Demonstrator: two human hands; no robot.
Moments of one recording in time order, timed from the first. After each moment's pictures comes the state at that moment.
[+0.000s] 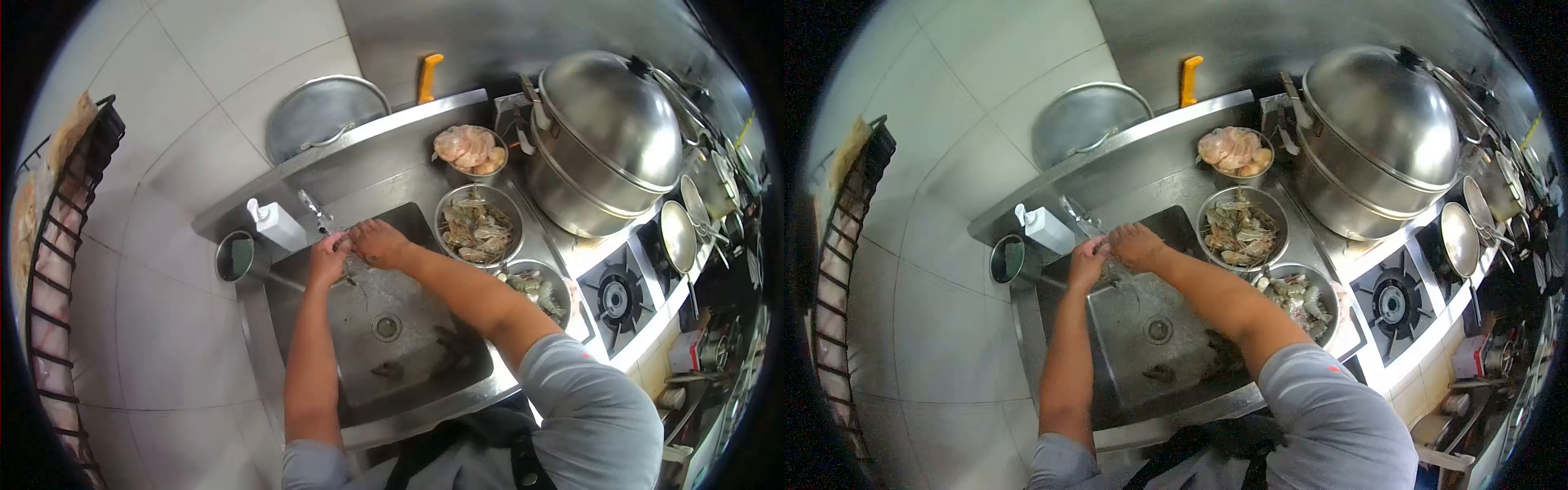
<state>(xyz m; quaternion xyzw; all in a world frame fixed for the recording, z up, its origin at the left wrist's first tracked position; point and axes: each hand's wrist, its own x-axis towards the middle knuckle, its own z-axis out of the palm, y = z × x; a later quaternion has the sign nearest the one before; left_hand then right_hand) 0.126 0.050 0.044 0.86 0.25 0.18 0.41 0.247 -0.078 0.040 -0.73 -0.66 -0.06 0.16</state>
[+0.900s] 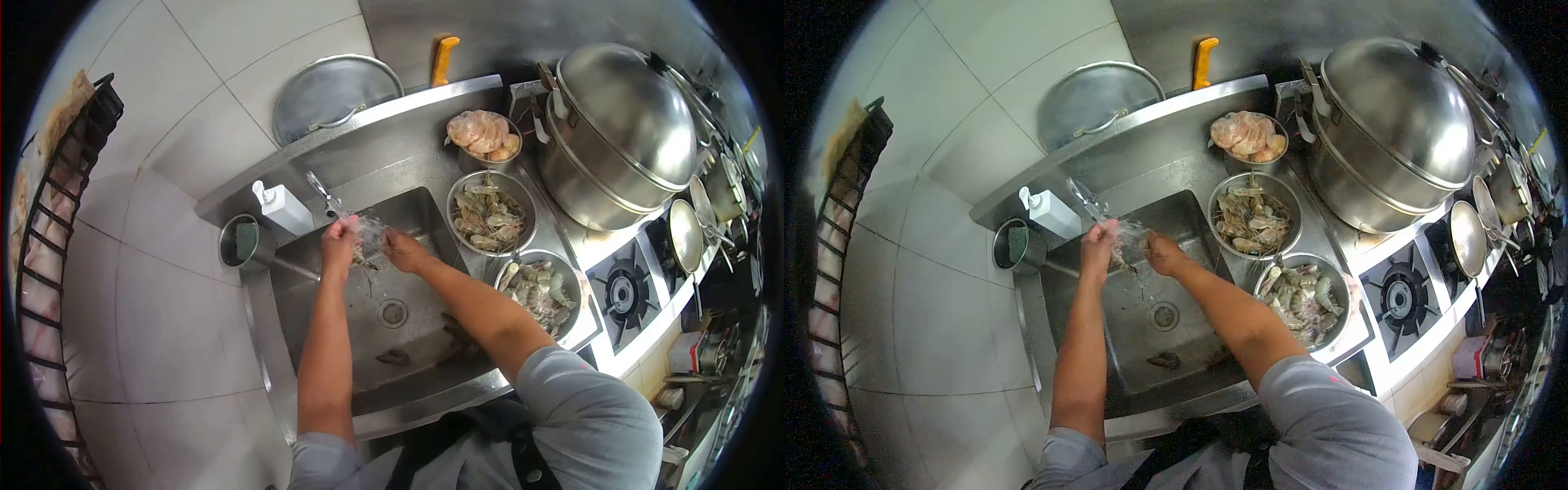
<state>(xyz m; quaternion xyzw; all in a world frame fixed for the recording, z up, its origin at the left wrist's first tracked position) 0.131 0.038 0.027 0.67 0.29 0.25 0.63 0.234 -0.095 -0.034 -0.80 -0.44 0.25 0.33</state>
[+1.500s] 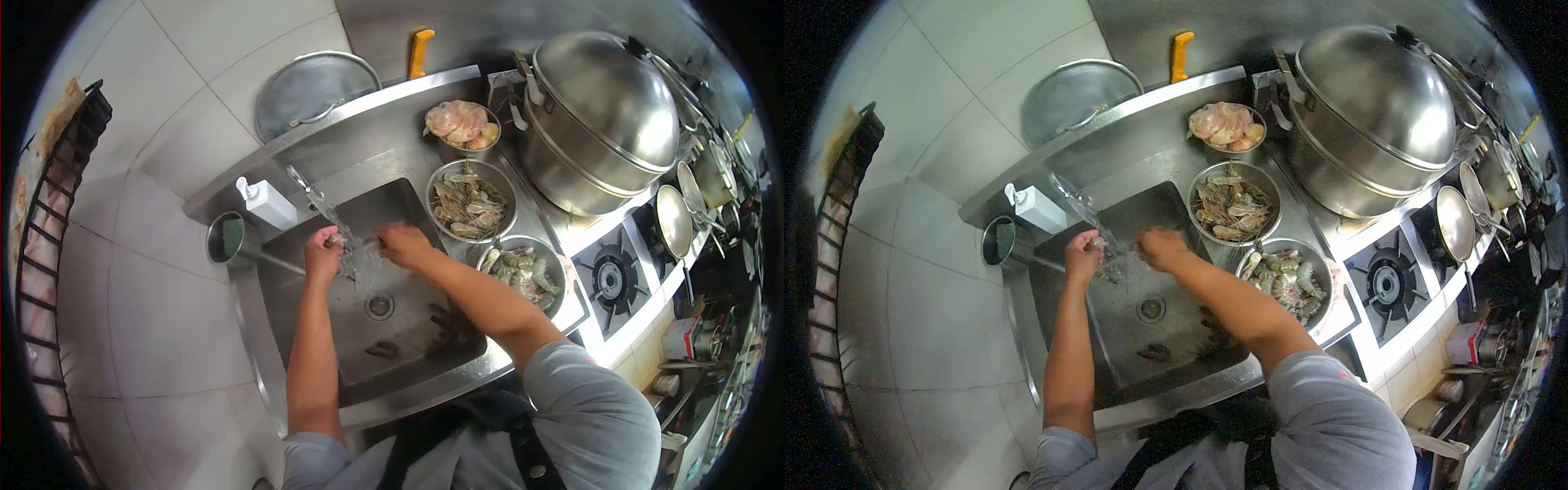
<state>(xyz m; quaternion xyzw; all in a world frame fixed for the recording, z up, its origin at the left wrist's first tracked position) 0.101 0.032 0.006 0.76 0.32 0.20 0.54 0.229 -0.148 0.005 -0.80 -0.51 0.13 0.29</state>
